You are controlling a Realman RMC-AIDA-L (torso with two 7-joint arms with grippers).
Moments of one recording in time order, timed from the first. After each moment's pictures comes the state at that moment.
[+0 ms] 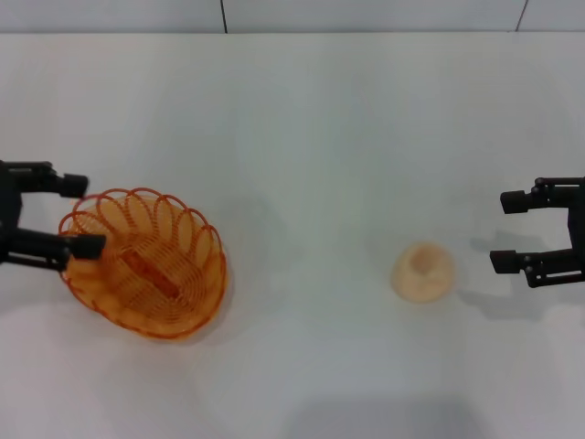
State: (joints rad) left arm -0.39 -1.91 0.72 1.16 2.03 1.95 -1.73; right arm 0.29 2.01 -1.00 -1.24 -1.86 -1.71 1.65
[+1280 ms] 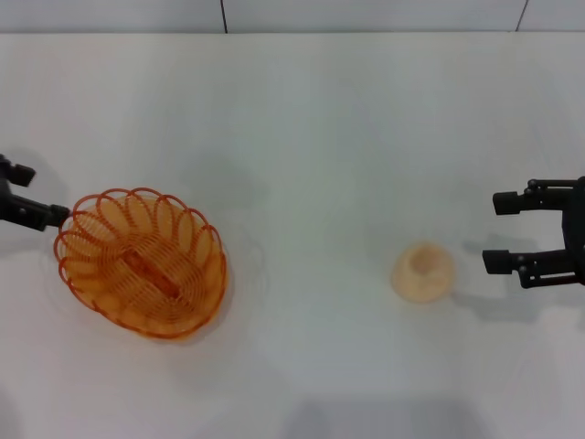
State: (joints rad) left arm -0.61 -1.92 0.62 1.02 2.59 1.70 -1.82; right arm 0.28 2.01 -1.01 -1.22 -1.82 -1.71 1.66
